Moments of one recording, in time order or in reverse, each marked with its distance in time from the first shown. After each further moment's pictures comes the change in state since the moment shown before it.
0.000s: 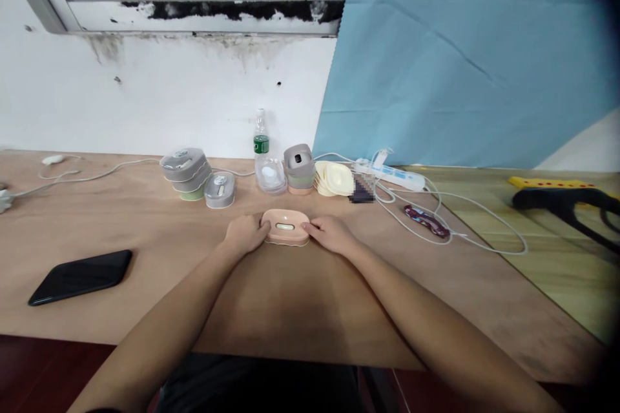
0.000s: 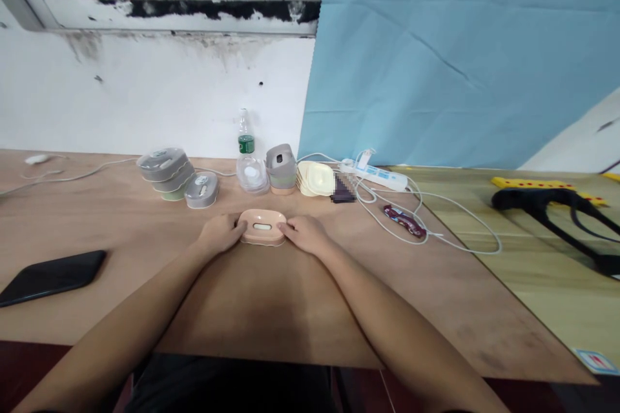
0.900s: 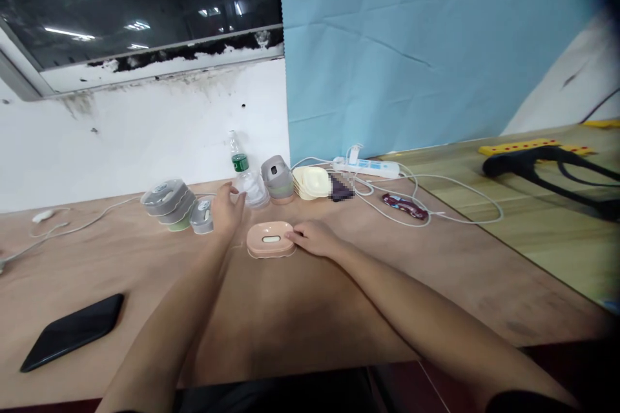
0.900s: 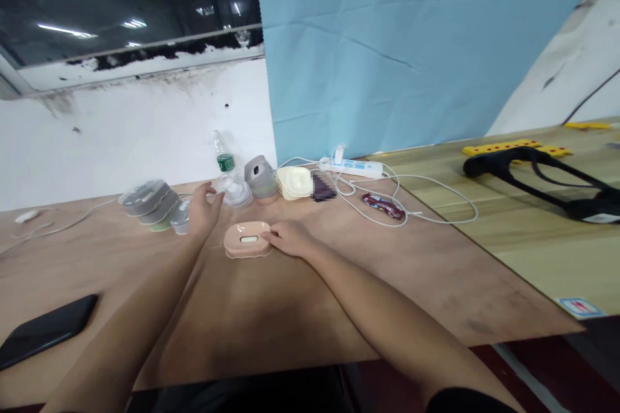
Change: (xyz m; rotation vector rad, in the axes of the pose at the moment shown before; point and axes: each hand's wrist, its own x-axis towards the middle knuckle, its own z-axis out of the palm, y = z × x) left_hand 0.077 0.006 -0.030 -0.218 0.694 0.119; right_hand -0.003 0.004 0.000 0.082 0.048 -0.089
